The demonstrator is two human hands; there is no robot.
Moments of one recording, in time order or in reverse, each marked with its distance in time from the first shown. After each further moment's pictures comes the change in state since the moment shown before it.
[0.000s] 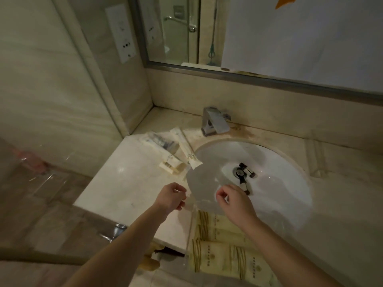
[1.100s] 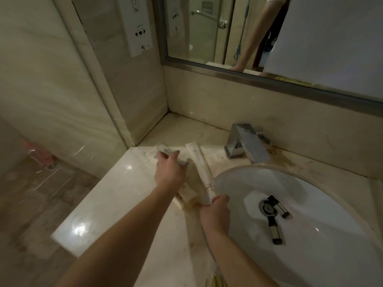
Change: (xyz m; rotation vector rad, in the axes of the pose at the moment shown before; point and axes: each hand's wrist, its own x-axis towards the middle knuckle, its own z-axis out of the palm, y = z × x) left_hand 0.171 0.072 -0.049 0.462 0.519 0.188; right_hand 0.154 -0.066 0.099 0.396 0.053 0.676
